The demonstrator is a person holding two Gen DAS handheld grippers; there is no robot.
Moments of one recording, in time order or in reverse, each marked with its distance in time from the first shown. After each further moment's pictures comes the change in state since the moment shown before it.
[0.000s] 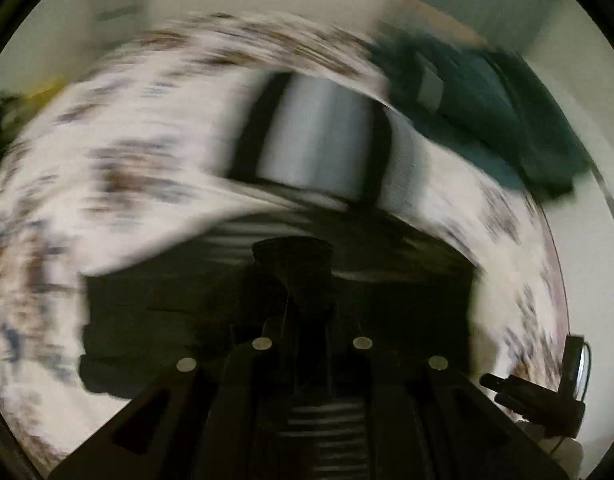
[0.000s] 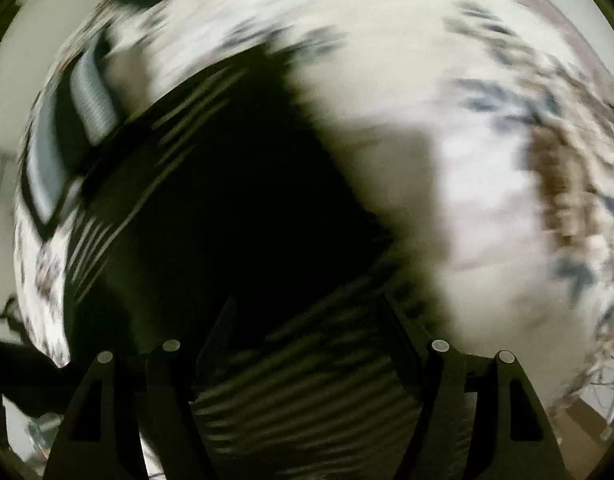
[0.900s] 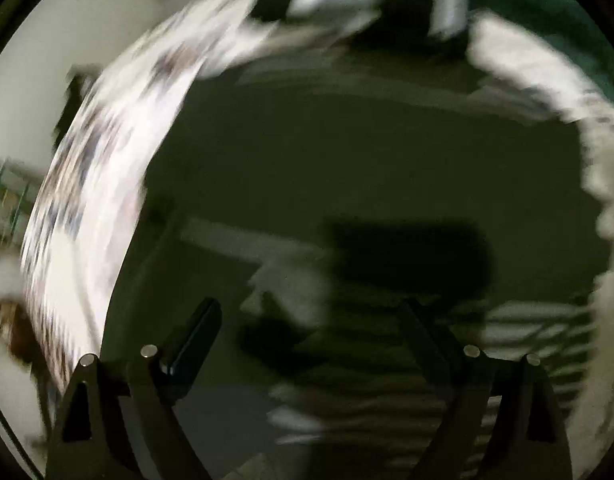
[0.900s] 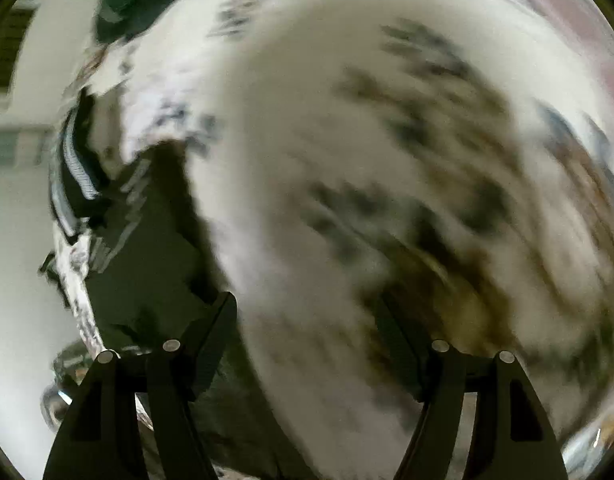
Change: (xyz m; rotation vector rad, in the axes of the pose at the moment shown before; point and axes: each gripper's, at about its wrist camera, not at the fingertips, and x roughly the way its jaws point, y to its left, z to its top) left arm 0.084 -0.011 -0.165 -0.119 0.159 0.518; right arm 0.022 -0.071 0.166 -0.246 0.172 0.257
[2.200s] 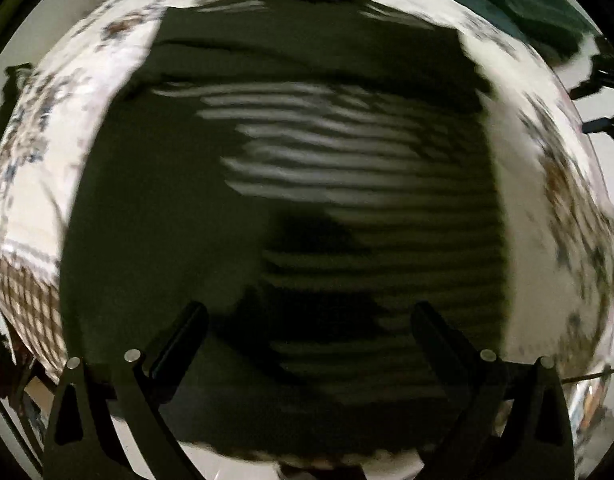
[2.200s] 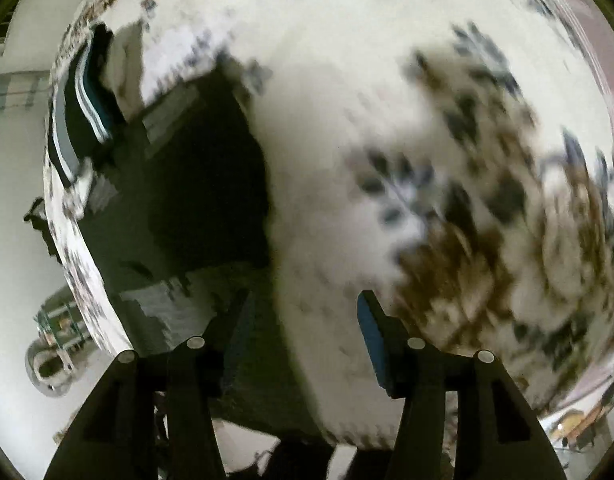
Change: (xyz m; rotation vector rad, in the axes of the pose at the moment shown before) left arm -0.078 -0.019 -0.140 0.206 0.067 -0.321; right arm -0.026 0.023 -0.052 -0.009 0.229 -0.103
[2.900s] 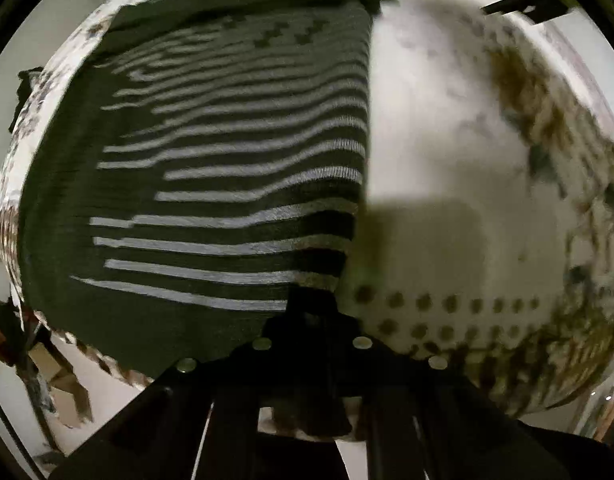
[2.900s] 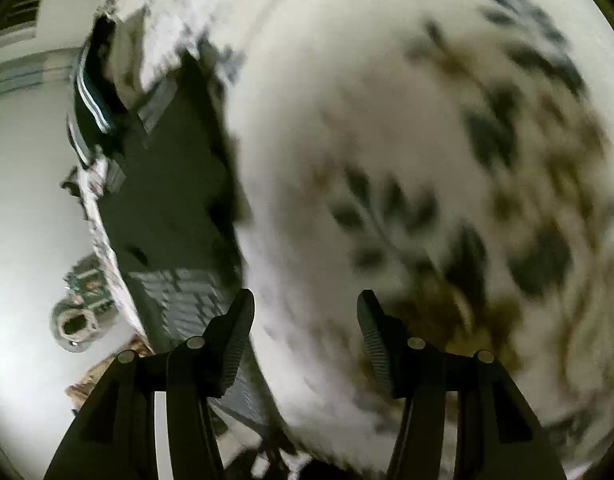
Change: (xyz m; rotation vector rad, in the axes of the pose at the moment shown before) left arm 0.043 -0.174 -0.068 -0.027 0.001 0.142; right arm 0.045 -0.038 0.092 -0.118 0.042 0.248
